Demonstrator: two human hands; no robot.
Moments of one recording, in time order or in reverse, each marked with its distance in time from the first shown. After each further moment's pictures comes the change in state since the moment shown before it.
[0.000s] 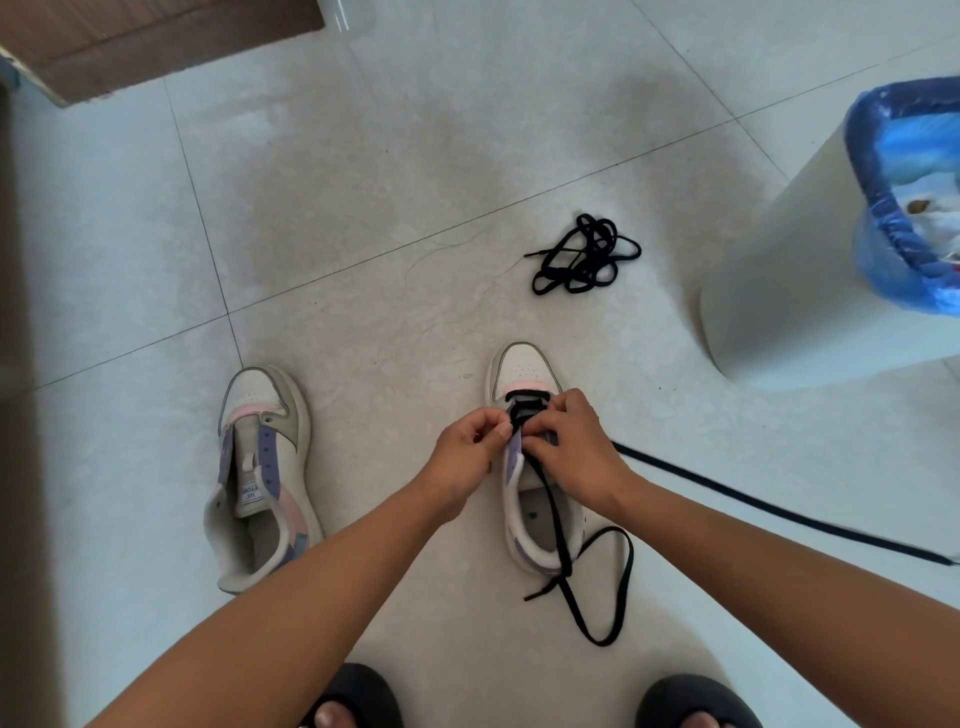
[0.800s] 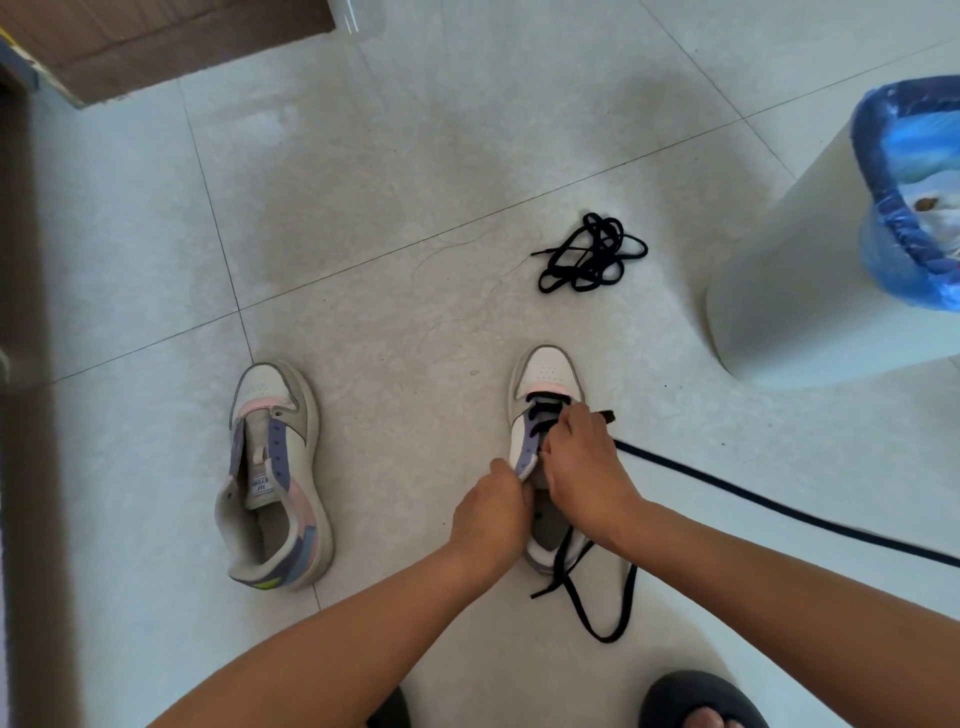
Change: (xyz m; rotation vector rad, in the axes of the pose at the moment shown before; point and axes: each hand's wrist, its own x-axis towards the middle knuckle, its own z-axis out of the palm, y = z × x) left_hand -0.039 -0.019 0.035 0.806 0.086 -0.060; right_hand -0.023 0.003 0.013 -0.462 0.066 -0.179
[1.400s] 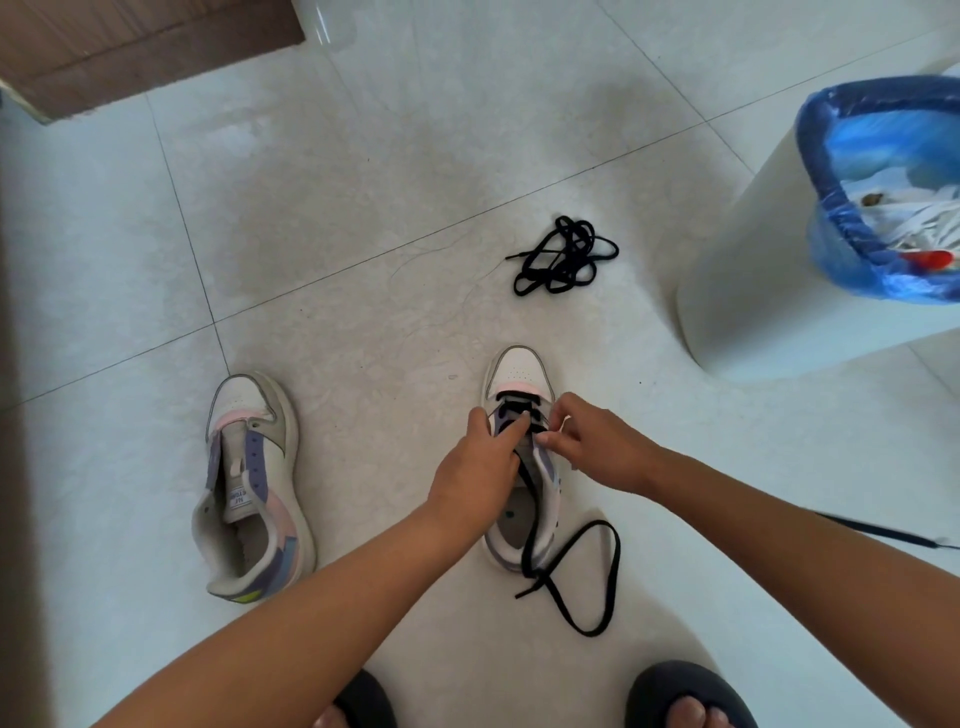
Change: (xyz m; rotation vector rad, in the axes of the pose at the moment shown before) left_hand 0.021 0.011 -0.024 0.359 0.074 0.325; right_hand 0.013 0.036 -0.048 0.437 -0.316 0.236
